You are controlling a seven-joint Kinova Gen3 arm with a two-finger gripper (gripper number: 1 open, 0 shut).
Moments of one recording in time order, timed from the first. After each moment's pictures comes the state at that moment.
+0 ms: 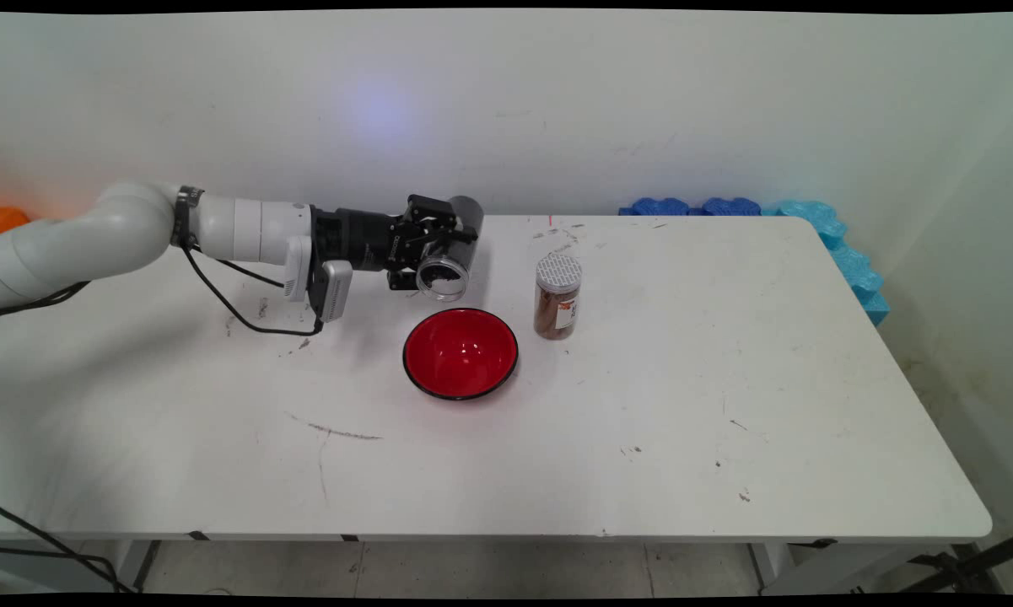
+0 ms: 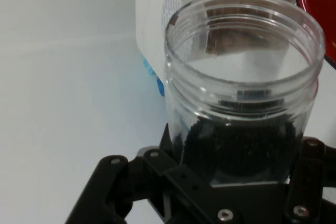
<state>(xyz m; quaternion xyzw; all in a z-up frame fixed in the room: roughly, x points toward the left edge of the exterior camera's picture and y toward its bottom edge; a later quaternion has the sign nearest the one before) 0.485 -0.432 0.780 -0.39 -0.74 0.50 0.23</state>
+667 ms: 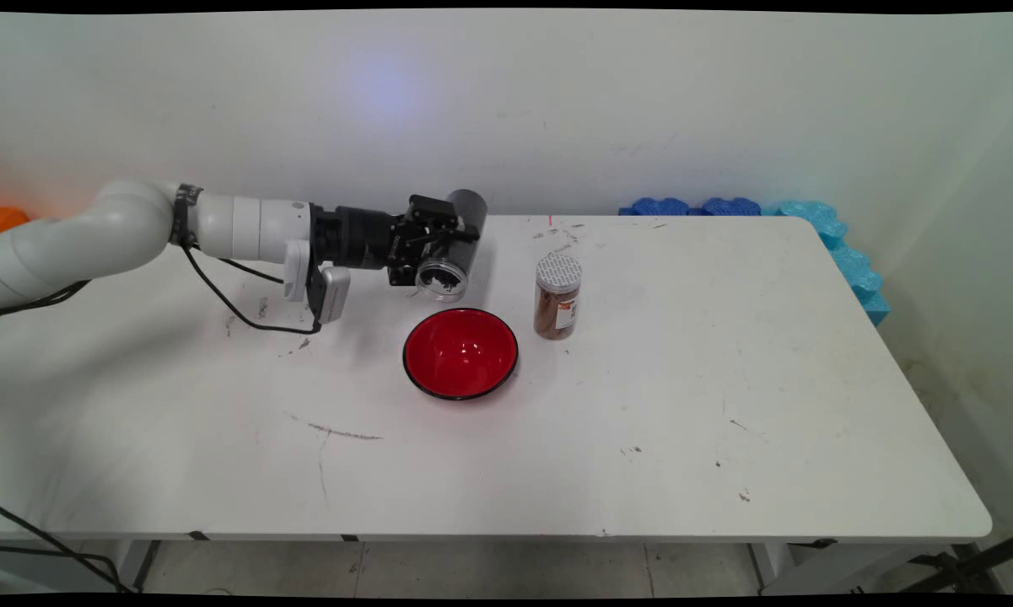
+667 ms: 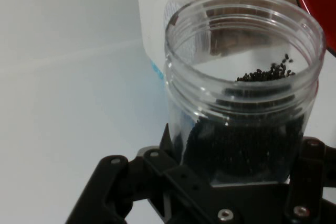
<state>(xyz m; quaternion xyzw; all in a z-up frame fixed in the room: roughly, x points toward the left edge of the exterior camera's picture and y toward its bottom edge) 0.483 -0.432 0.784 -0.42 -0.71 0.52 0.20</state>
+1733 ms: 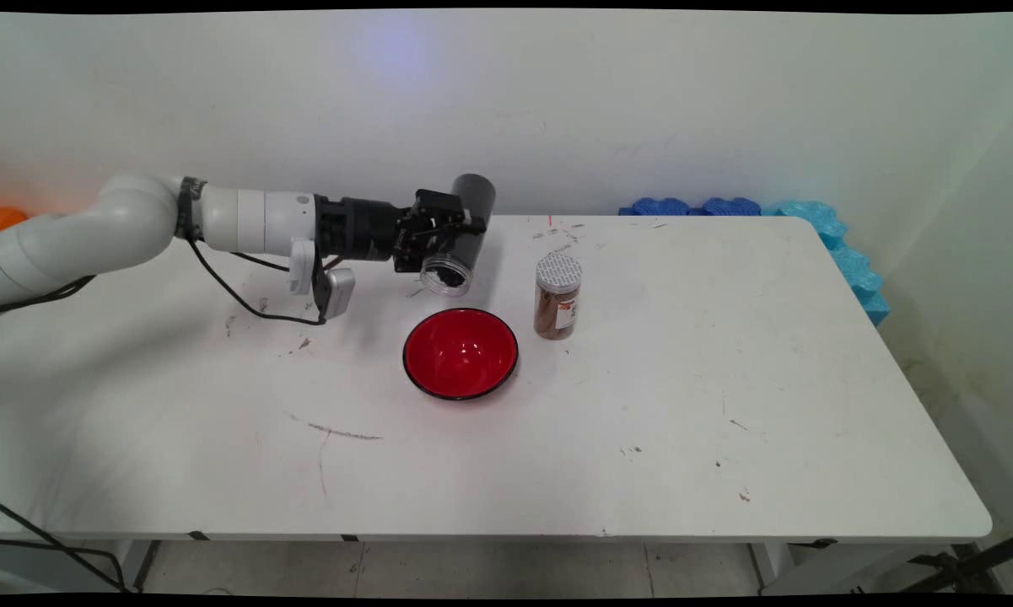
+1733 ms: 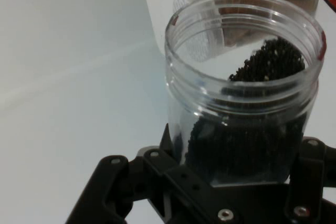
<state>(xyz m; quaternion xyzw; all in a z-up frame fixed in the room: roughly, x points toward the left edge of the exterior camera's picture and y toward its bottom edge) 0.477 -0.437 0.791 -0.47 -0.68 0.54 0.17</state>
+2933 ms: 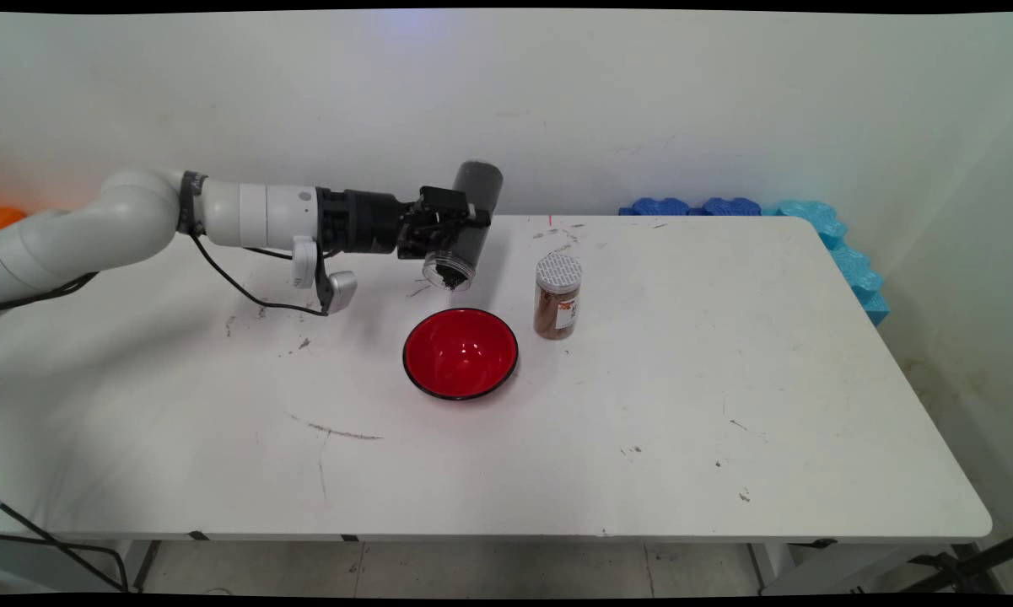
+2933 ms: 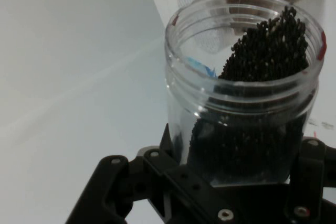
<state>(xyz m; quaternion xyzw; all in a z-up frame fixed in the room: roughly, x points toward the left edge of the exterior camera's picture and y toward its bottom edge) 0.473 -0.440 0.799 -0.52 -0.63 0.56 0.12</state>
